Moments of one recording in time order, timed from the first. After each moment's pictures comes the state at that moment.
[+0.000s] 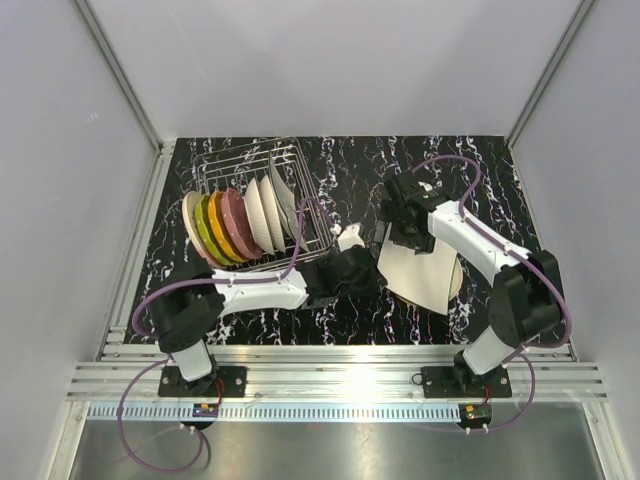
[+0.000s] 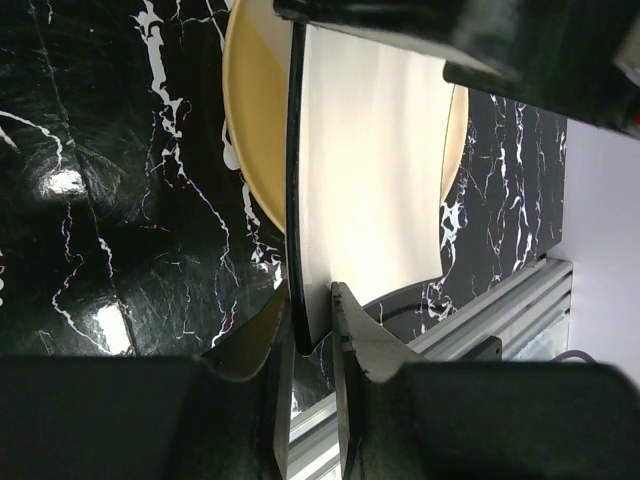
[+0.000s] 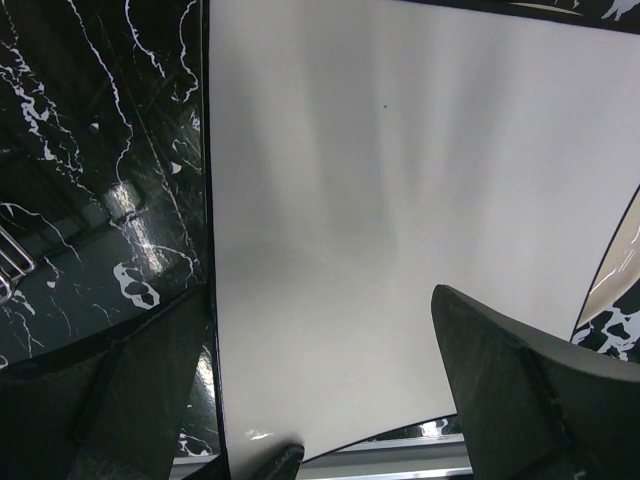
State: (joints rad) left arm -1.11 1.72 1.05 0.01 -0.22 -1.09; right arm 0.45 1.60 1.26 -0.84 0.19 0.65
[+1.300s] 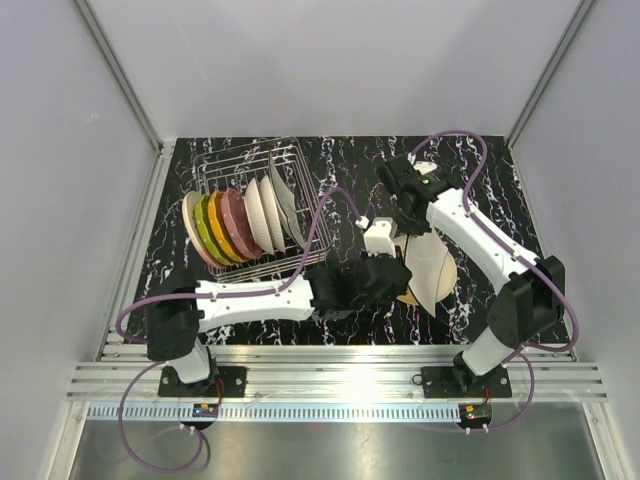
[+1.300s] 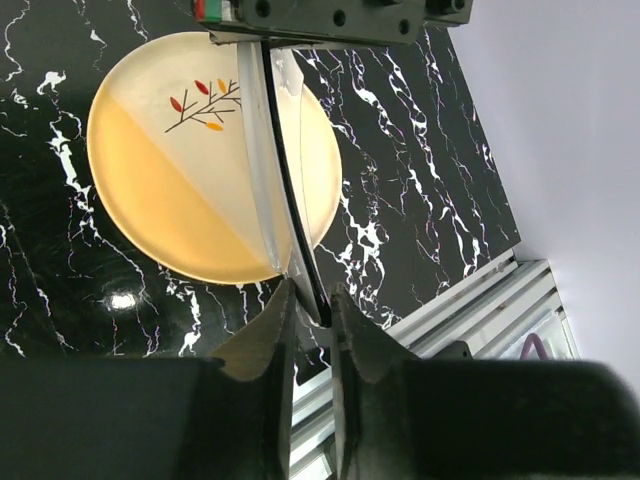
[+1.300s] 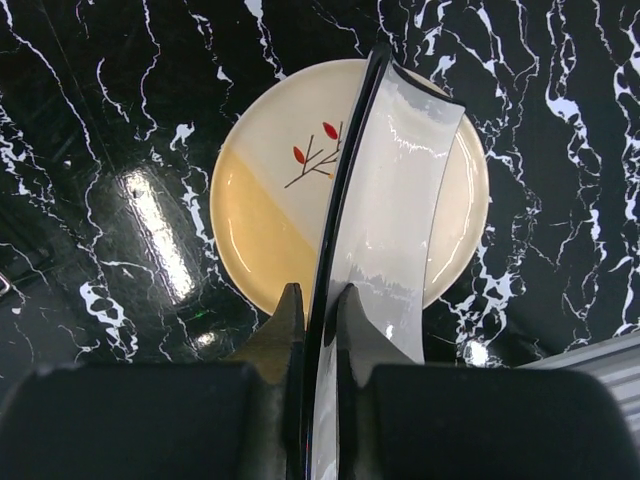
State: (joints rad) left arm -1.29 1.67 1.29 -0.13 -0.50 -0.90; right arm 0.51 1.62 1.50 -1.10 0.44 0.66
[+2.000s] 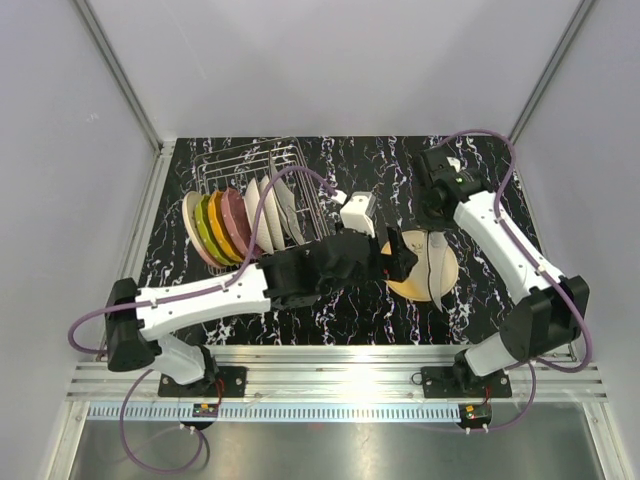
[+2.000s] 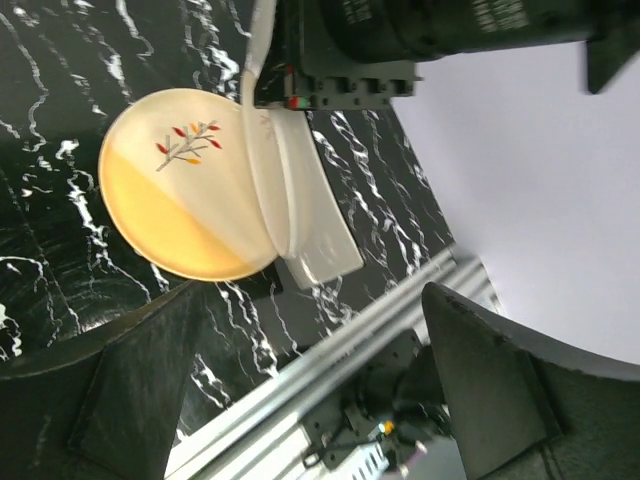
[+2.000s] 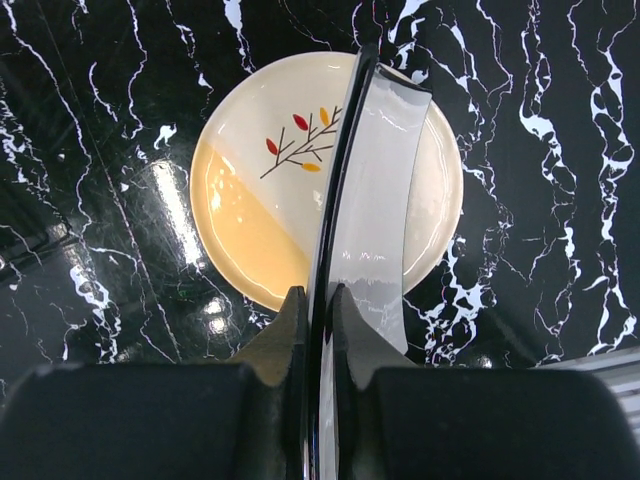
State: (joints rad) left arm -1.25 1.47 1.31 -0.22 -0.41 -0.82; right arm 0.38 1.53 1.47 -1.08 0.31 0.51
